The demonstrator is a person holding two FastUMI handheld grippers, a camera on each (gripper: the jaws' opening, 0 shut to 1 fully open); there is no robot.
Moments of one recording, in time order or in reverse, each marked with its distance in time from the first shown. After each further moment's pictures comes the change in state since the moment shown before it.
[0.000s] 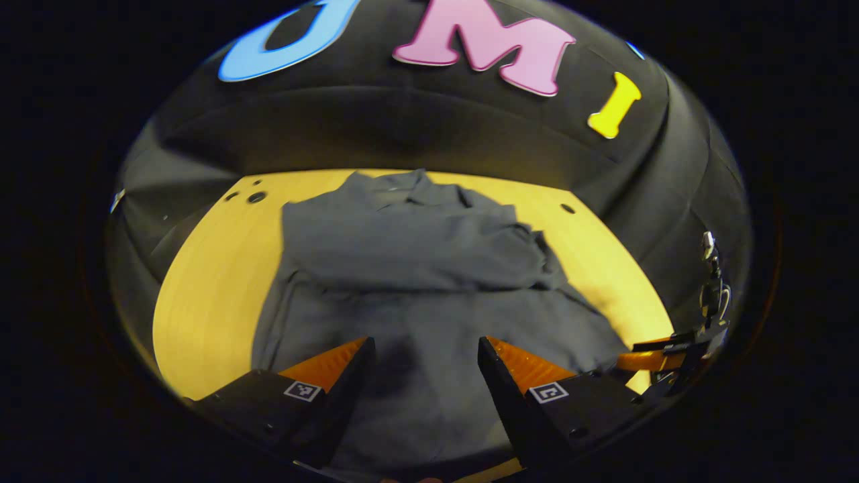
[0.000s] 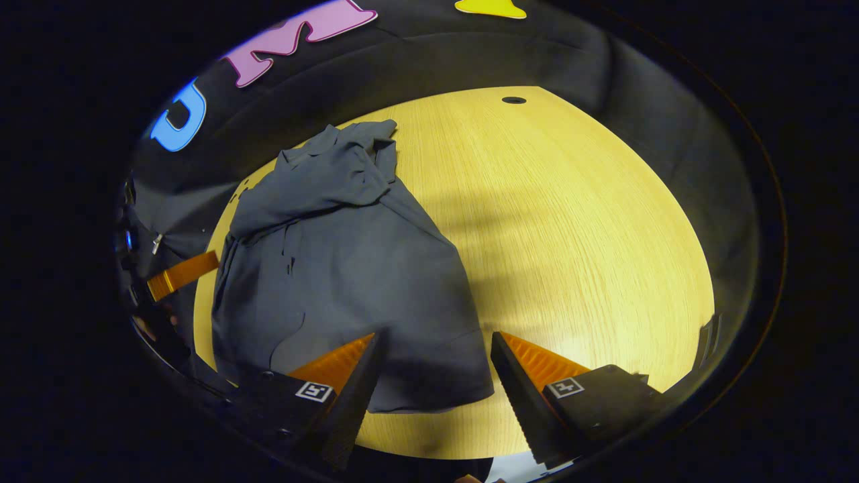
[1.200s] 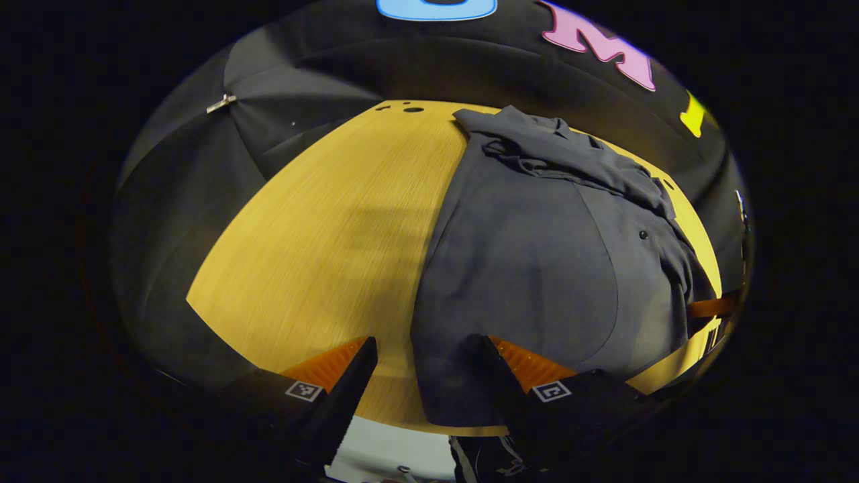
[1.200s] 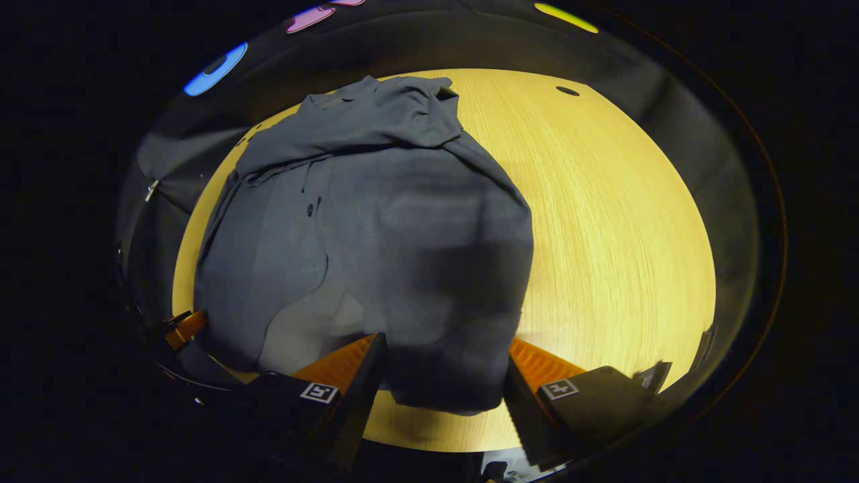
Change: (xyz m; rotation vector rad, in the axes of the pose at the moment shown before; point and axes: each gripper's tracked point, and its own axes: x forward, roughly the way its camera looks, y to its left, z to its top) left arm -0.072 0.139 -0.166 -0.199 0.130 0.320; right arm 0.021 0.051 -0.039 -0.162 0.125 -0.050
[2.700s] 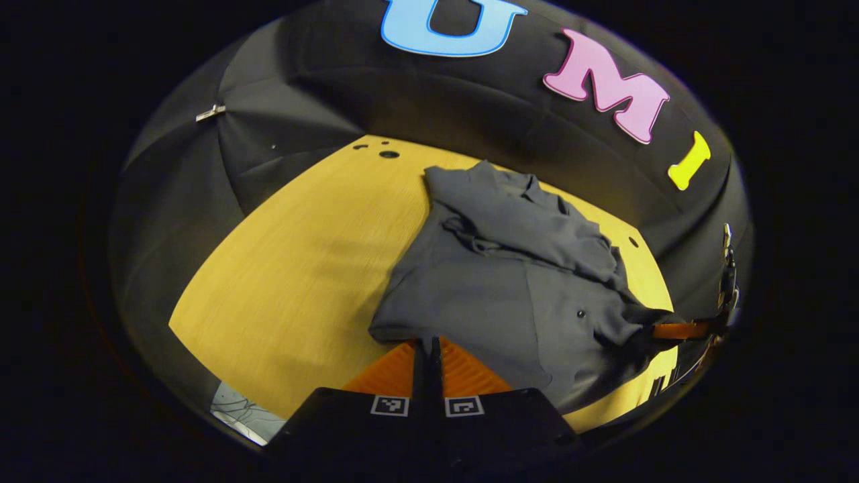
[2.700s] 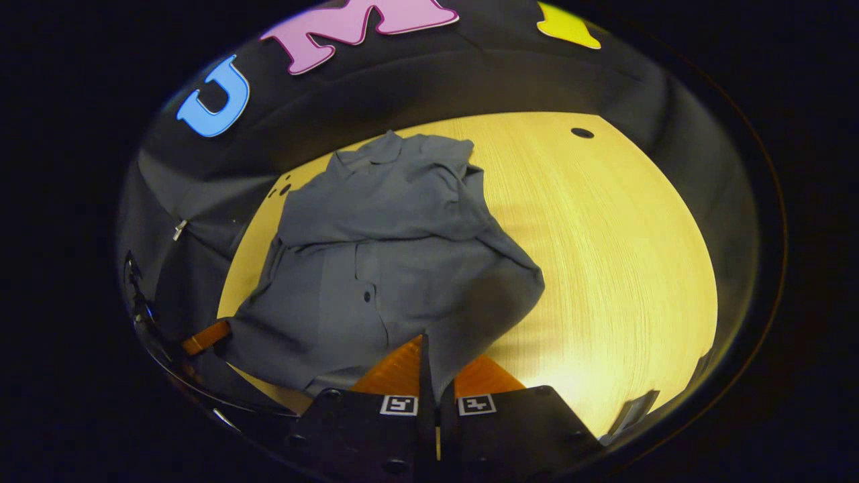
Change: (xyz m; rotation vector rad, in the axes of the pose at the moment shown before) left arm -0.039 -0.053 0.120 -0.081 -0.161 -0.174; right arm -0.051 0.037 0.107 0.070 -0.190 0.164
